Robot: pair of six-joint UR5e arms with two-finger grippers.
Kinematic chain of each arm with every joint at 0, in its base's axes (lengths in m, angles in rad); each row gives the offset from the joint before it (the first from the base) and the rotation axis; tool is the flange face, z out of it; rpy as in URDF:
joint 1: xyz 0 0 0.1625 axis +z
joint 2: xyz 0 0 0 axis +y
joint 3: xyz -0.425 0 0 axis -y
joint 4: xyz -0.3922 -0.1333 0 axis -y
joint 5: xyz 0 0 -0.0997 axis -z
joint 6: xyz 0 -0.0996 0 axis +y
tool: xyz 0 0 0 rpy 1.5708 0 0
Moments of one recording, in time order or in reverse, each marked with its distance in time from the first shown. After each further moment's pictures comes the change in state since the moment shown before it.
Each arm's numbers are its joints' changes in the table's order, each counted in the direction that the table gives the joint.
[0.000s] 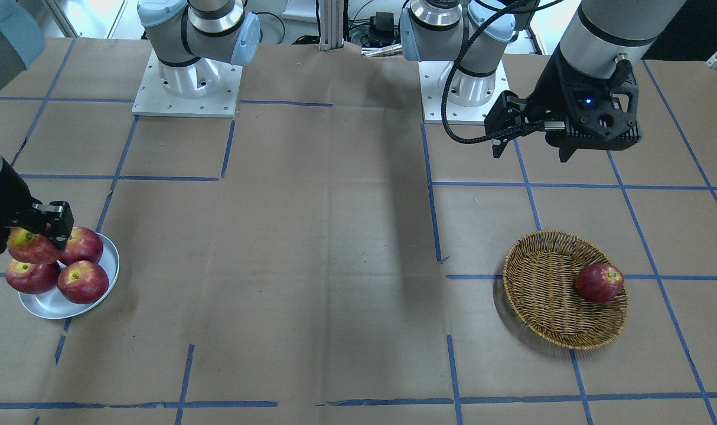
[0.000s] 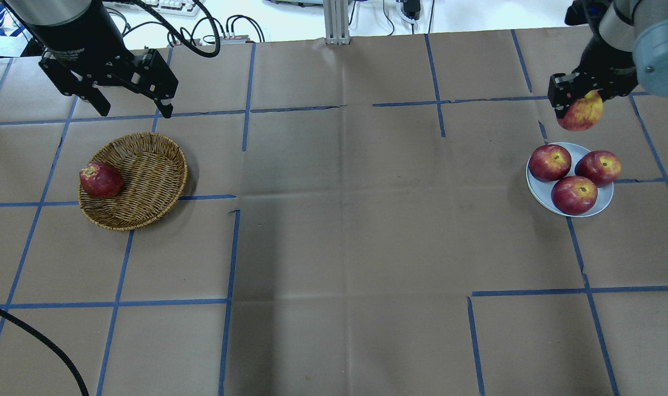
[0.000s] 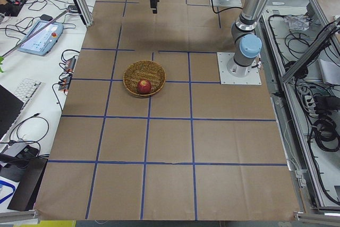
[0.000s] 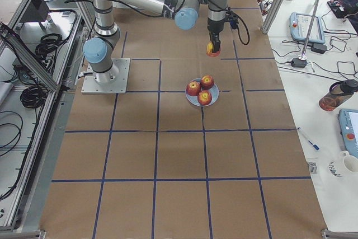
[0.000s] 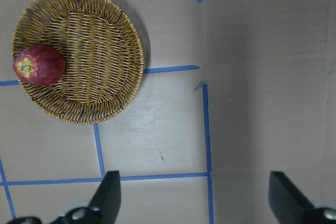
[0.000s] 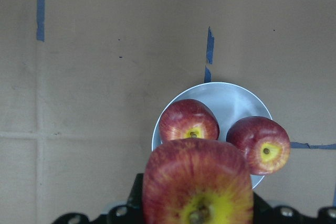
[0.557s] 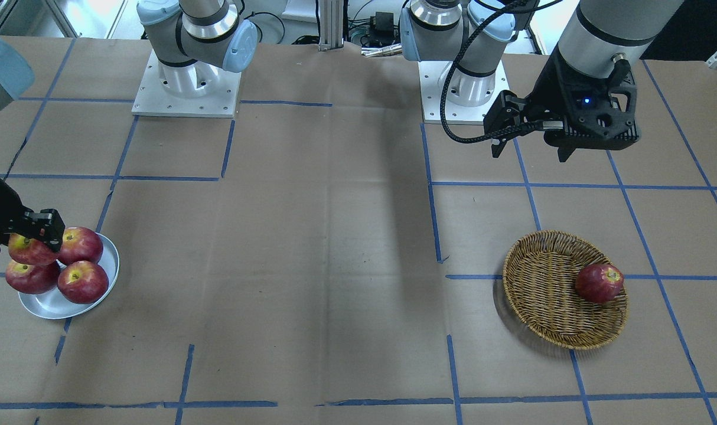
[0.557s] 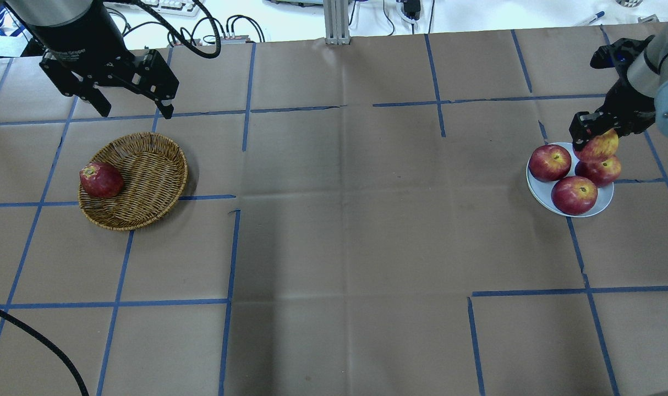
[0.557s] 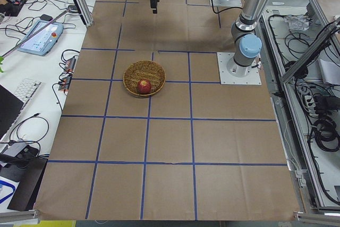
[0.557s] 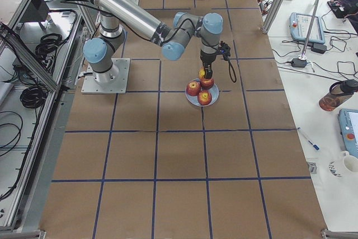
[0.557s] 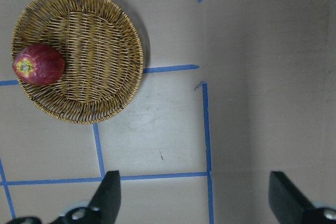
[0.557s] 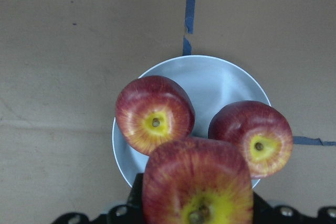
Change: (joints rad) left arm -0.001 -0.001 -0.001 0.000 0.000 0.000; right arm -0.108 -0.023 0.159 -0.164 0.042 0.101
